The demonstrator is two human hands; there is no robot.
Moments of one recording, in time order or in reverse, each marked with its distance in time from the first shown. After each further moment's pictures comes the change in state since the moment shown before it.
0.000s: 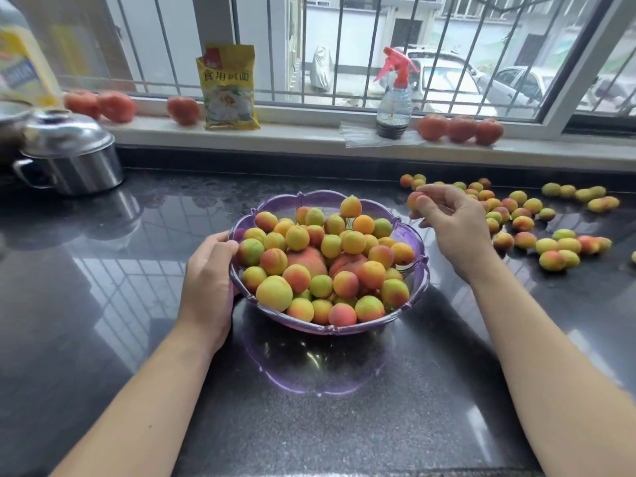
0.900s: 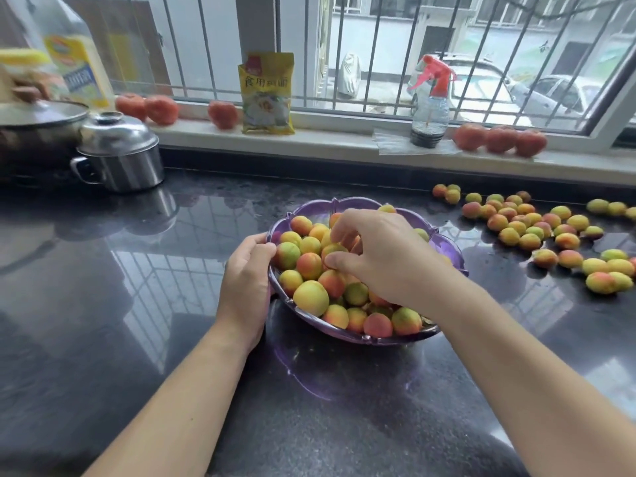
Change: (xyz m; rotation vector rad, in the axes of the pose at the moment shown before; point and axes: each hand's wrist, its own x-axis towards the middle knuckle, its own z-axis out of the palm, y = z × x) left_hand 0.002 -0.003 -0.002 0.026 0.013 0.007; right_hand -0.062 -0.118 0.084 -0.579 -0.546 -0.307
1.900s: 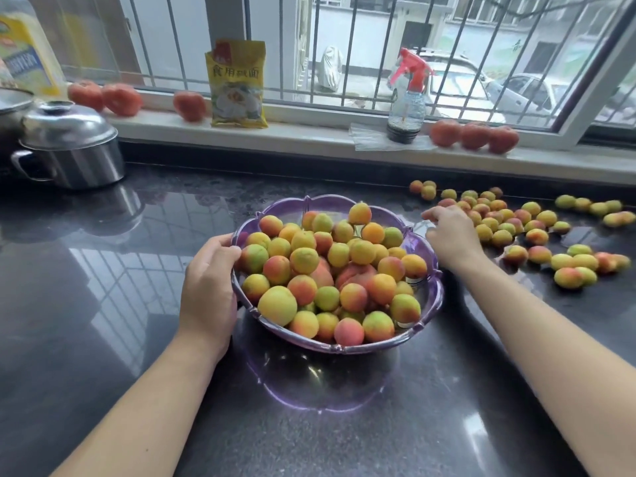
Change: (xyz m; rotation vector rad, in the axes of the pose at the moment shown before) left_hand -0.001 0.002 0.006 0.044 0.057 0.013; right_hand 0.030 0.202 0.006 -0.108 0.263 0.501
